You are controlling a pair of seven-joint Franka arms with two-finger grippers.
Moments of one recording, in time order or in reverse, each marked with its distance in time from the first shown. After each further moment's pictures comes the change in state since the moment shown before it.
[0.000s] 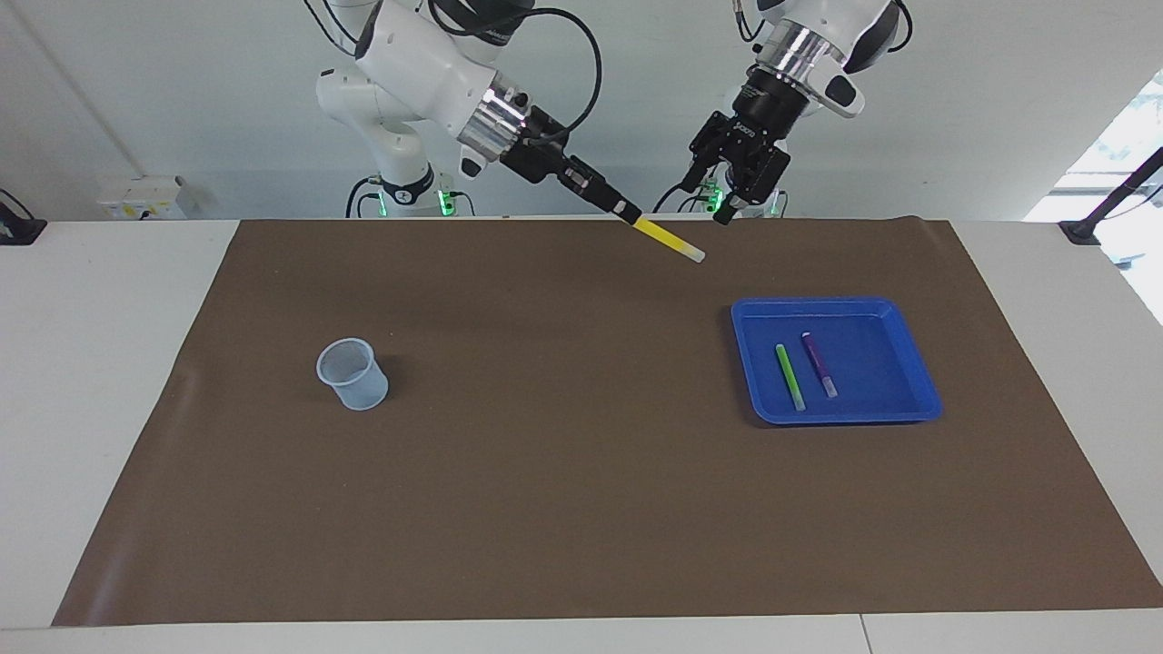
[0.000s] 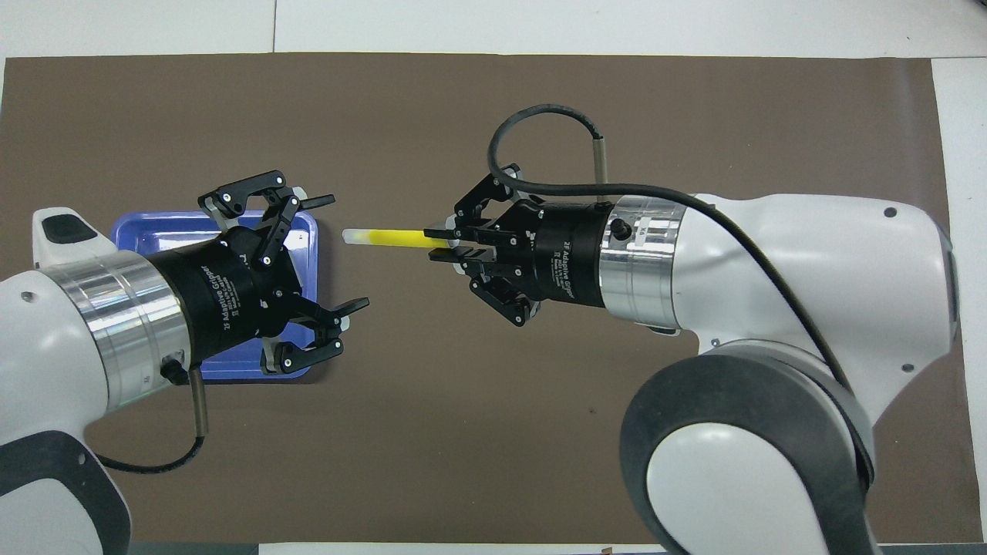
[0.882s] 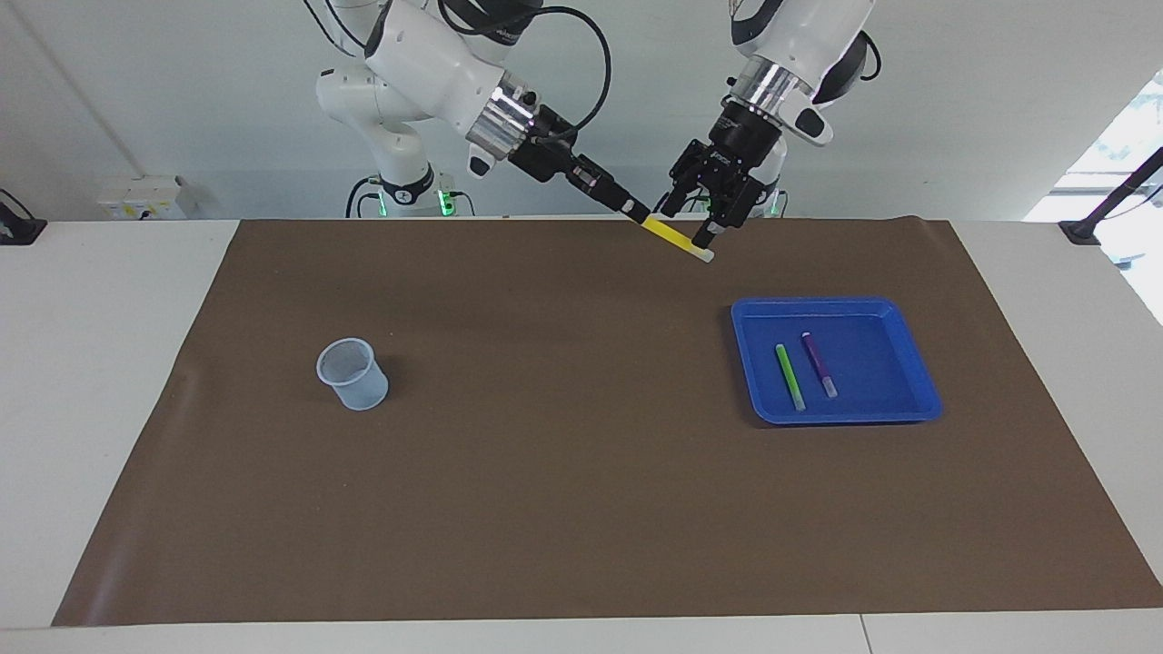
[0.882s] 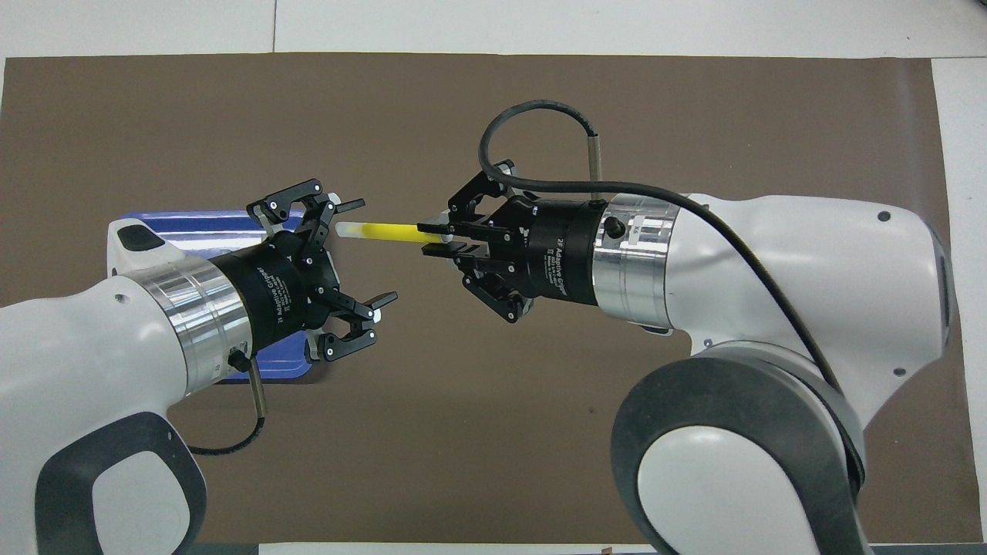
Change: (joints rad) left arm -0.054 0.049 -0.016 -0.085 0.000 0.168 -0.006; right arm -0.001 0.005 0.002 0.008 0.000 0.022 0.004
